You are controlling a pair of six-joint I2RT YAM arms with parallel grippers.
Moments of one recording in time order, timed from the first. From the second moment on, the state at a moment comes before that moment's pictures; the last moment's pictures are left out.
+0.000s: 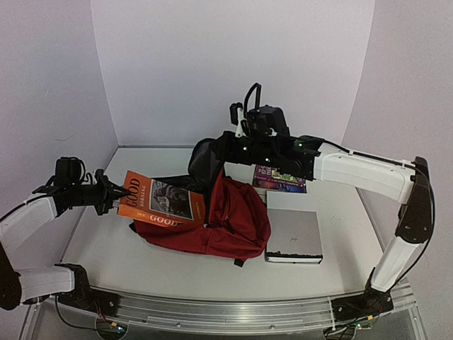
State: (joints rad) left arm -0.01 0.99 0.63 -0.32 0.75 -0.97; right arm 0.94 1.76 1.58 -0.15 0.10 0.63
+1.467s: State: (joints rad) left arm -0.43 1.75 0.89 0.31 0.64 -1.10; right arm 0.97 1.82 1.67 -0.16 0.21 0.62
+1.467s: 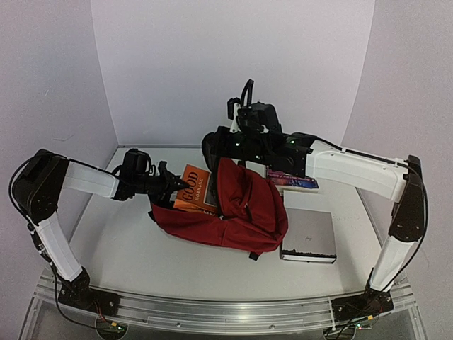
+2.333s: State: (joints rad) left arm -0.53 1.77 1.10 -0.32 0.22 -0.76; right arm 0.98 1.83 1.70 -0.12 0.24 0.60
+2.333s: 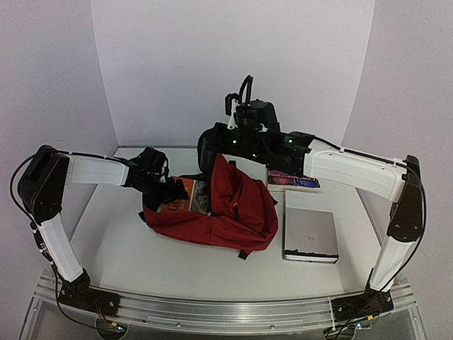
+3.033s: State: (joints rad) left arm -0.64 1.86 1.11 -0.11 0.37 -0.78; right arm 0.98 1.85 1.70 -0.10 0.22 0.60
